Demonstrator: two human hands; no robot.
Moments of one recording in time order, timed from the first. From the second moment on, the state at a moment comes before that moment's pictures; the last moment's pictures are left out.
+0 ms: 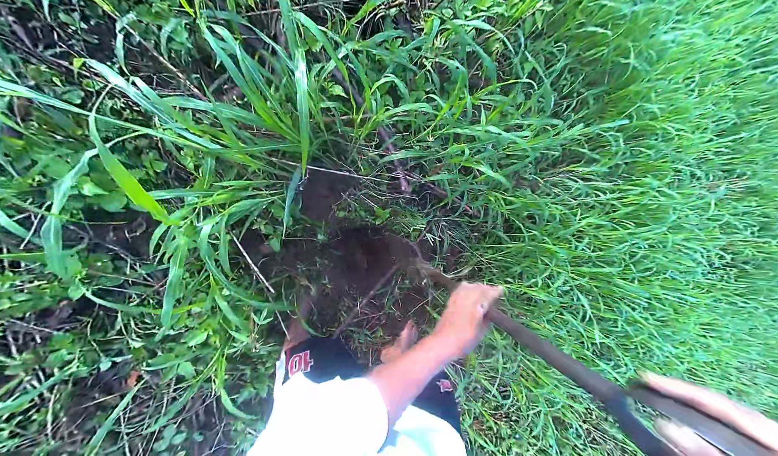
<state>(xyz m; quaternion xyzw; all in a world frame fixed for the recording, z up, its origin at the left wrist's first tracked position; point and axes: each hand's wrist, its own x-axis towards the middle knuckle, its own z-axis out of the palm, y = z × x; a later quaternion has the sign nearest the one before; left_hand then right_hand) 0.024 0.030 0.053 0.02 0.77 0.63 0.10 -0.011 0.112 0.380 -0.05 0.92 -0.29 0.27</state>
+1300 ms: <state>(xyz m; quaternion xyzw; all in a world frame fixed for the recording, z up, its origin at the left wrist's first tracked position) 0.040 0.057 -0.151 -0.41 0.57 0.39 0.59 0.114 0.088 0.141 0.57 0.41 -0.72 0.02</state>
